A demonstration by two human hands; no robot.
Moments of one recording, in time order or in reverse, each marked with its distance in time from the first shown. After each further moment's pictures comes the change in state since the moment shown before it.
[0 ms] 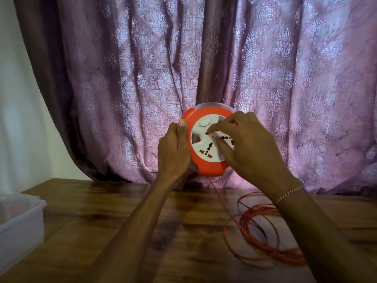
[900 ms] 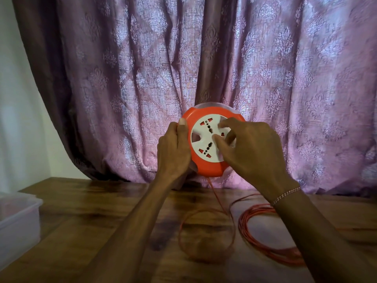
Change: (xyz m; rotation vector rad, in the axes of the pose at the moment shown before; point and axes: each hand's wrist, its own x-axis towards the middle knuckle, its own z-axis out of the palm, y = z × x) left_hand -0.003 0.004 0.001 0.016 0.001 -0.010; right_hand -0.002 0.000 0.001 -0.012 0.046 0.100
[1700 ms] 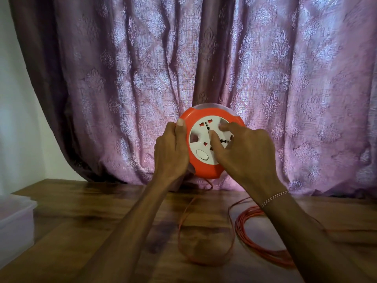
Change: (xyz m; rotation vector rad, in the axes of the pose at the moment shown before) left_hand -0.001 0.005 0.000 0.011 0.008 0.026; right_hand -0.004 -0.003 0.013 0.028 0.128 0.159
